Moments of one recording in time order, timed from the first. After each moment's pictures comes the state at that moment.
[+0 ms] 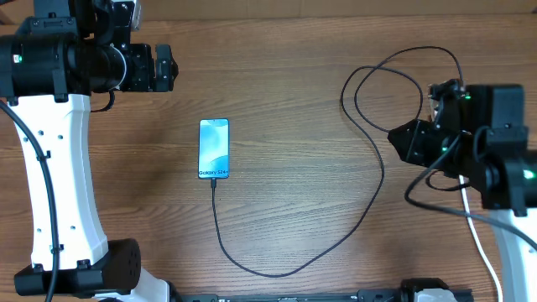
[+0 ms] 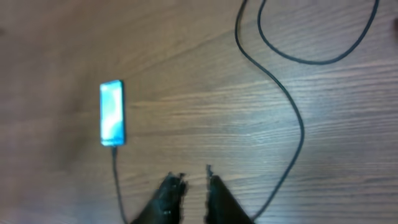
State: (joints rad) left arm 0.05 1.74 2.22 -1.49 0.23 0.02; right arm 0.03 1.17 1.42 -1.21 -0.33 0.29
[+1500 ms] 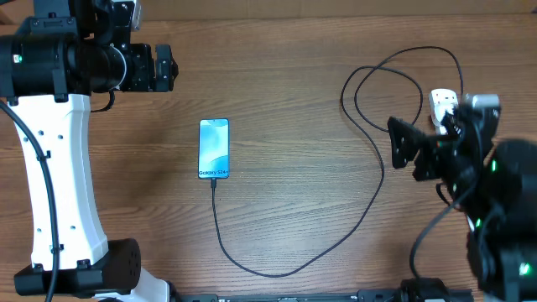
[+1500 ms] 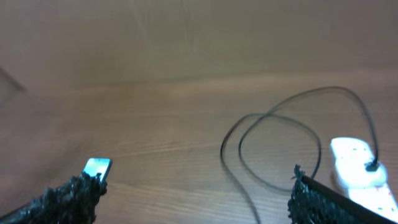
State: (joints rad) left arm 0.05 1.74 2.22 -1.49 0.23 0.02; right arm 0.03 0.77 1.05 -0.66 -0.20 0.14
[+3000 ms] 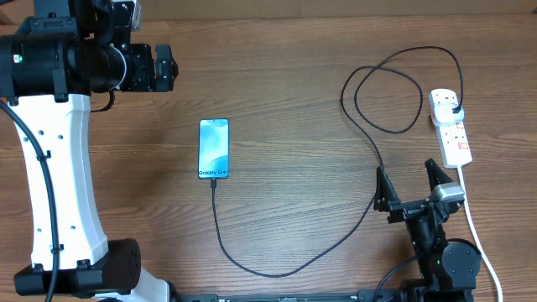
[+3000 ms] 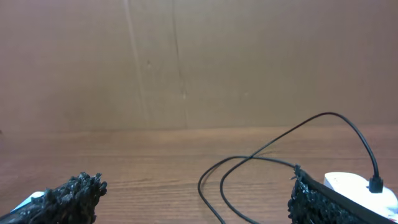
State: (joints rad) left arm 0.05 1.74 2.22 -1.49 0.23 0.02; right arm 0.03 0.02 0.07 0.02 -0.14 0.12
